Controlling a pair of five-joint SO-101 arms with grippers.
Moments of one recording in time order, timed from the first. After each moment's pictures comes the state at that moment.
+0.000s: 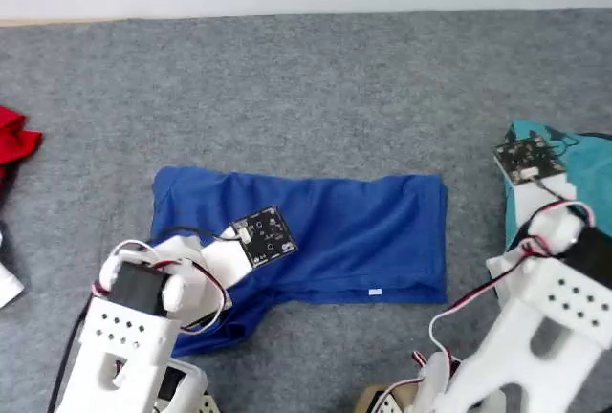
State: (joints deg) left arm 13.2 -55.2 55.1 89.5 -37.4; right arm 29.9 -41.2 26.2 100.2 45.2
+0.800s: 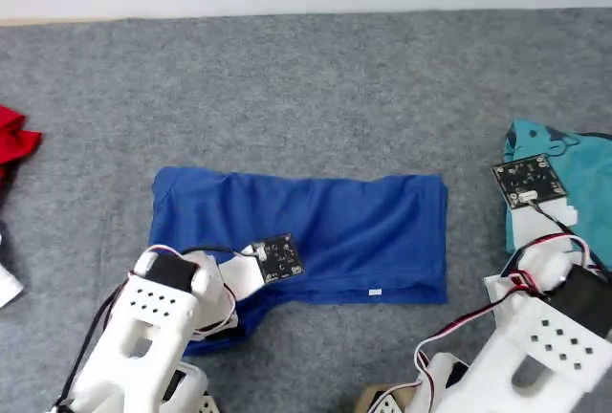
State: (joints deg) left arm 13.2 -42.9 69.4 73.8 -44.0; right arm 32.1 -51.3 31.2 100.4 45.4
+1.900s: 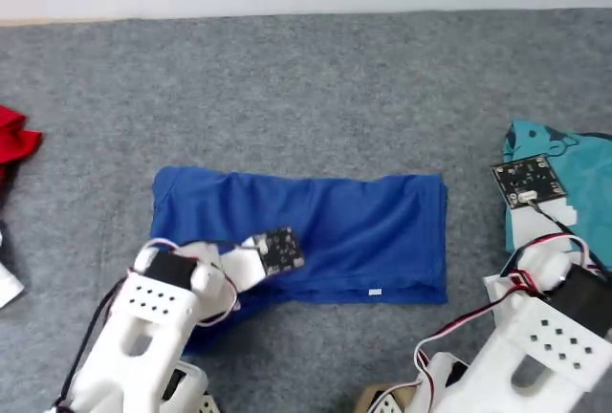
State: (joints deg) left arm 13.2 -42.9 63.4 73.7 -44.3; right arm 32.1 -51.3 31.2 100.4 45.4
